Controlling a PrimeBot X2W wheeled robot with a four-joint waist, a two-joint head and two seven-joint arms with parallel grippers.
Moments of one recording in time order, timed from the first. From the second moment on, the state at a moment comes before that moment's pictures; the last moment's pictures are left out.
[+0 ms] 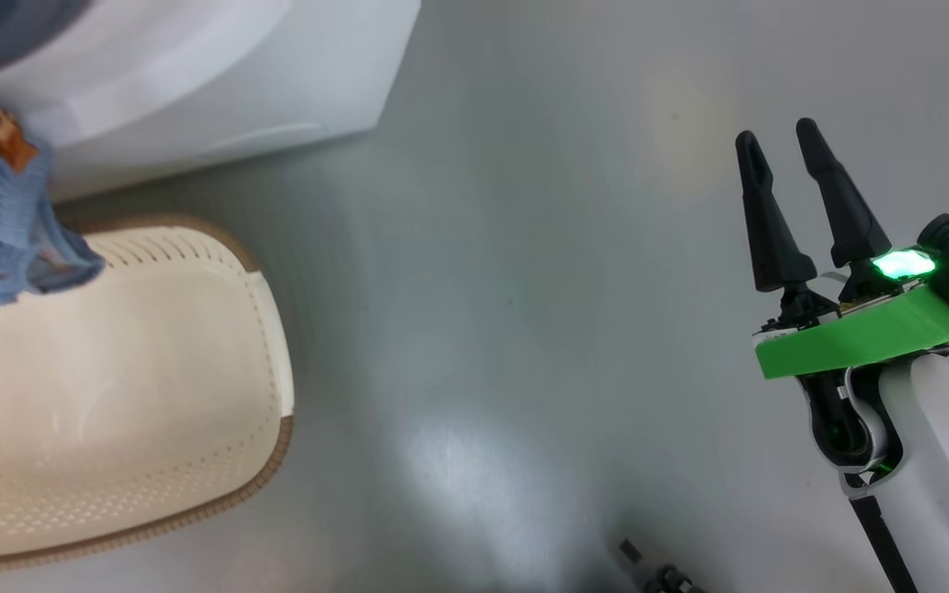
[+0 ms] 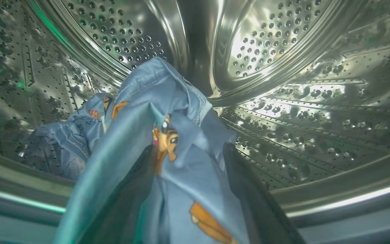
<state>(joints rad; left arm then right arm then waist) -1.42 0.42 -0.15 1.24 -0.47 -0.10 -0.20 -0.47 -0.23 0.23 0.15 0.60 0.13 -0.25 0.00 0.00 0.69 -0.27</state>
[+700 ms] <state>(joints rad) -0.81 0.32 -0.10 0.85 -0.51 -0.12 -0.26 -0.38 -0.26 0.25 0.22 0.60 0.13 -0.25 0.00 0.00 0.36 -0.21</state>
